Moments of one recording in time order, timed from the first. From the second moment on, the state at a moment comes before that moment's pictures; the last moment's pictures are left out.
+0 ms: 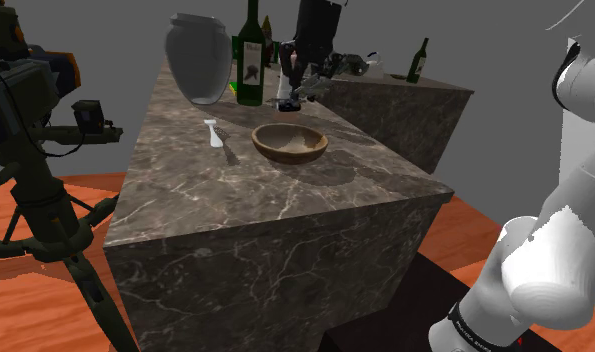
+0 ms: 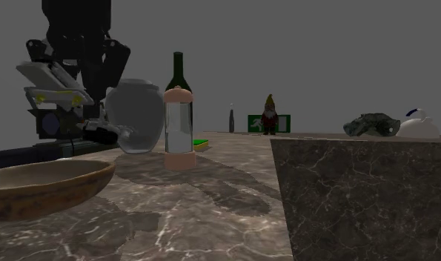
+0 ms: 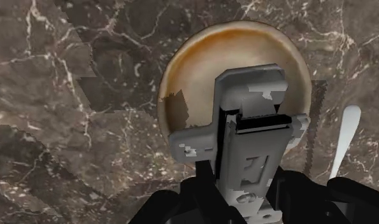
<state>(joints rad) 0.27 -0.05 0.15 -1.44 0.05 1.42 0.67</state>
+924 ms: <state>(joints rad) 0.31 -0.12 0.19 -1.67 0.06 1.59 0.74</state>
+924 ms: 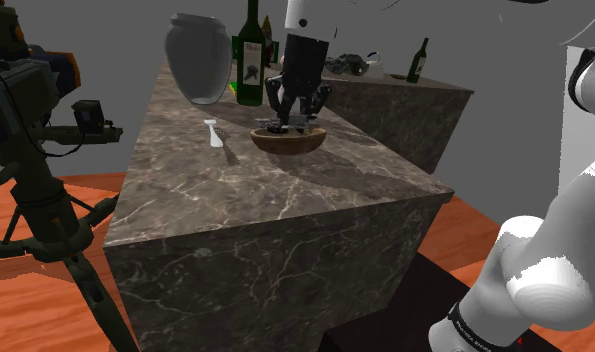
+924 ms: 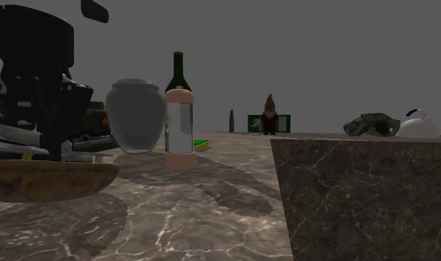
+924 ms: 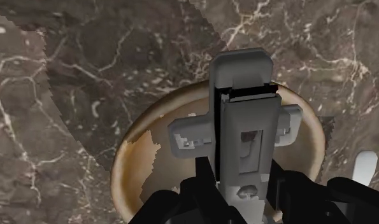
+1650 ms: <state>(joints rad) 0.31 -0.12 0.19 -1.70 0.06 1.61 0.74</state>
